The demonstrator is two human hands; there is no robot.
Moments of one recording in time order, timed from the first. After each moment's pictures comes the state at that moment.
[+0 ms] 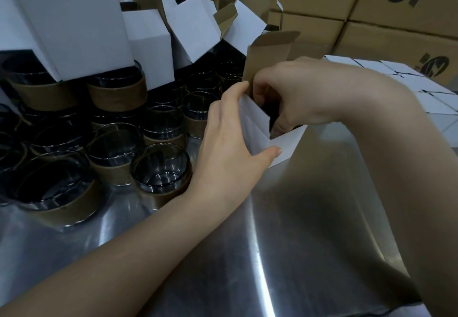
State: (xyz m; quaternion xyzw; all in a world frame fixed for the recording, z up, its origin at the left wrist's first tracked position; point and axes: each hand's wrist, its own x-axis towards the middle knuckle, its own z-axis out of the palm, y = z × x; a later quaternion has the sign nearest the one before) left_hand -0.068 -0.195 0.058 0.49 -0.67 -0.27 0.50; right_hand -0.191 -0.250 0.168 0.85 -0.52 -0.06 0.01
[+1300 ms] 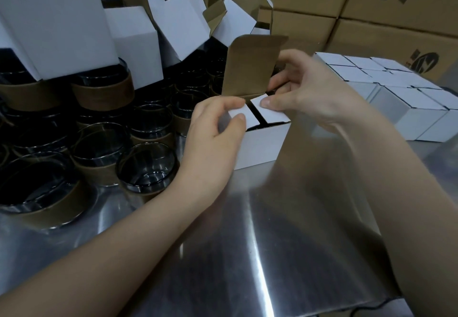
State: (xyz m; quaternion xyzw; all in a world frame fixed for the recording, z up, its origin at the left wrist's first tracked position) left_hand -0.070 -0.203 0.065 0.47 -0.57 -0.37 0.56; right_hand -0.236 -0.269 0.126 0.70 -0.50 0.37 -0.35
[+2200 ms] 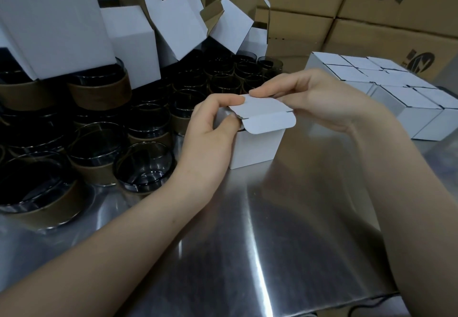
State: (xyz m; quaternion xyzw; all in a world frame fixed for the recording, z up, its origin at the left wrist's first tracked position) left_hand -0.072 -0.201 0.070 0.45 -0.50 -0.46 0.58; right_hand -0.253 -0.269 0.125 0.75 -0.45 0.28 -0.40
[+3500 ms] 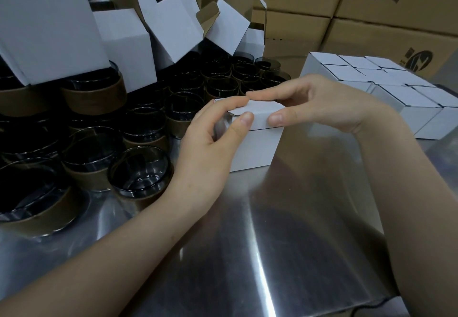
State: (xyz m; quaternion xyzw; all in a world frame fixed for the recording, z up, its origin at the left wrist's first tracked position) left_hand -0.071 -0.195 0.066 0.41 -0.57 -0.42 0.57; right_hand -0.270 -0.271 0.126 0.79 -0.38 0.20 -0.44
